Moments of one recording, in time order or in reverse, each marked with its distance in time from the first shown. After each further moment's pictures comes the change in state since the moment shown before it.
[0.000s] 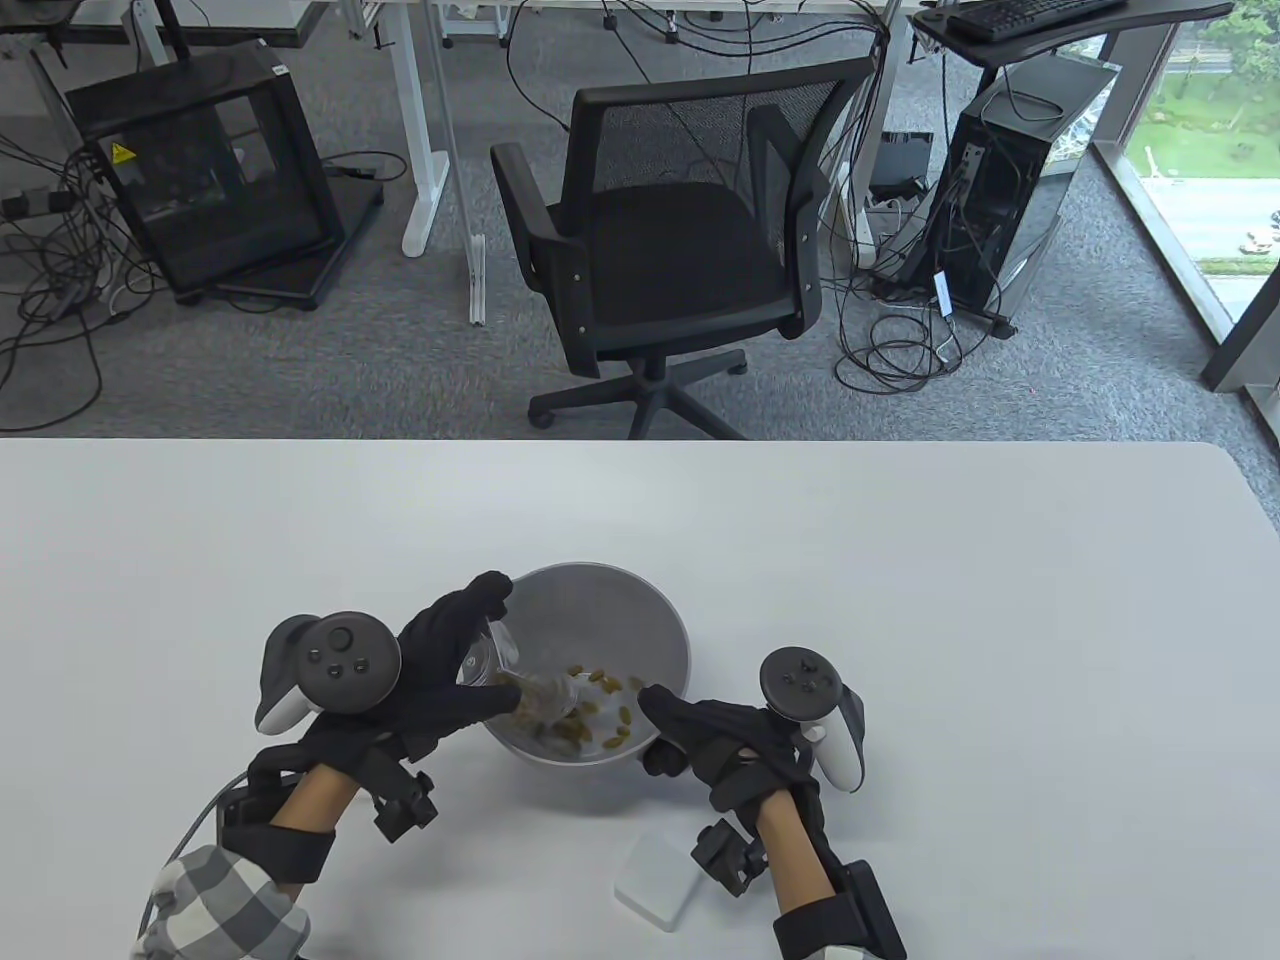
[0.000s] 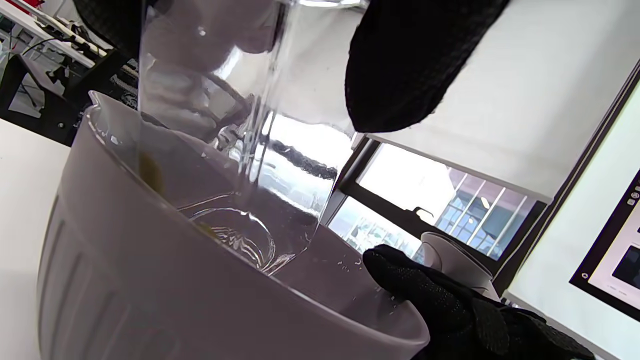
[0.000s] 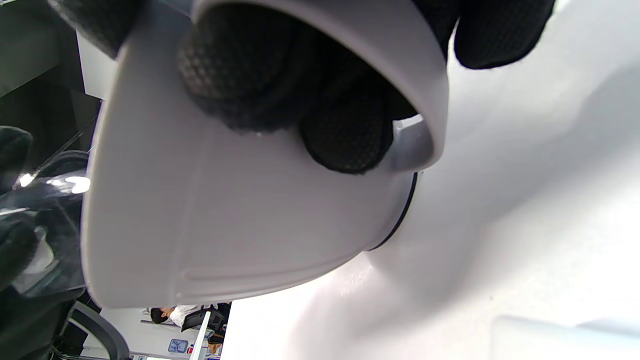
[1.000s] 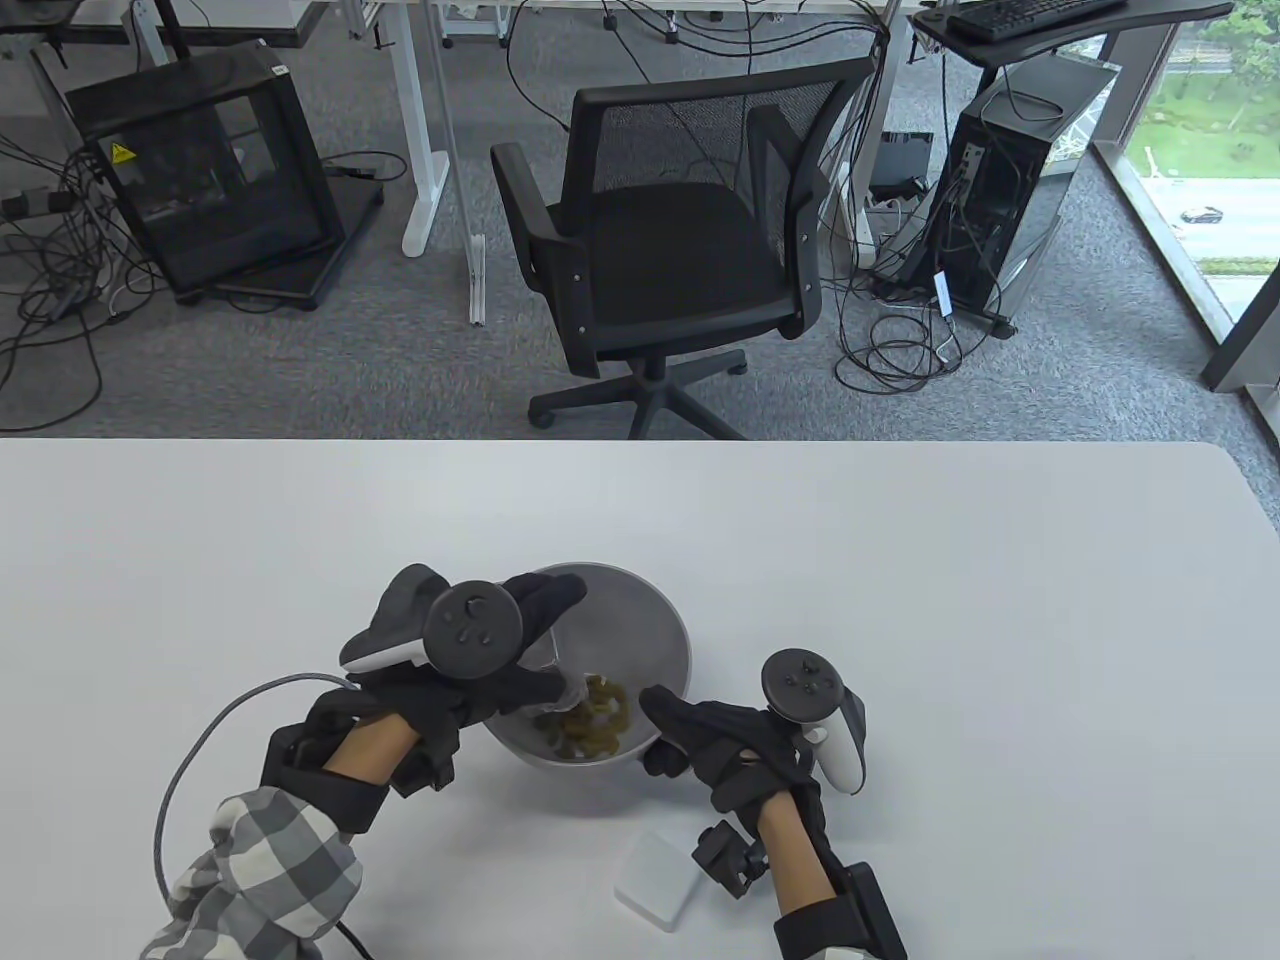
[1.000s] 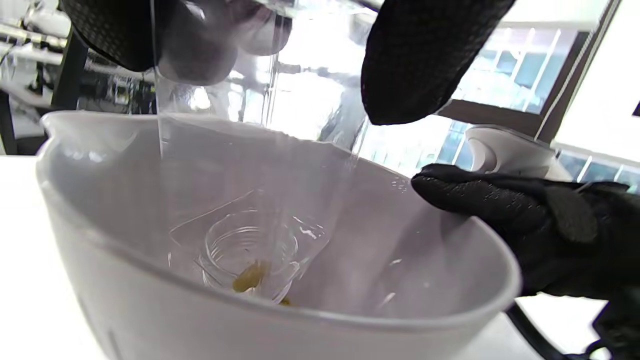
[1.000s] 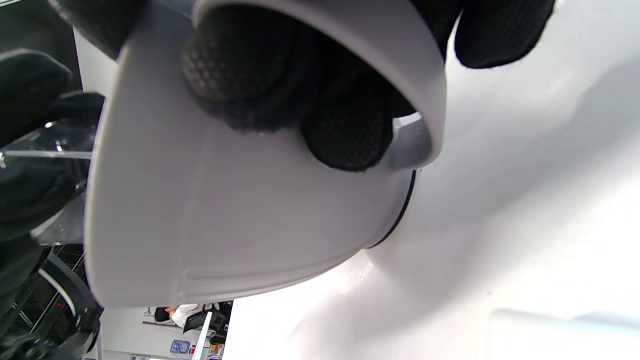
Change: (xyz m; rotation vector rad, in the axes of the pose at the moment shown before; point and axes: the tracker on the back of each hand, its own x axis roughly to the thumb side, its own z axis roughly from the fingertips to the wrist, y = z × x) left_hand 0.029 -0.011 -0.051 -0.299 0.032 -0.306; right_hand -0.002 0.001 0.000 0.003 0.003 -0.008
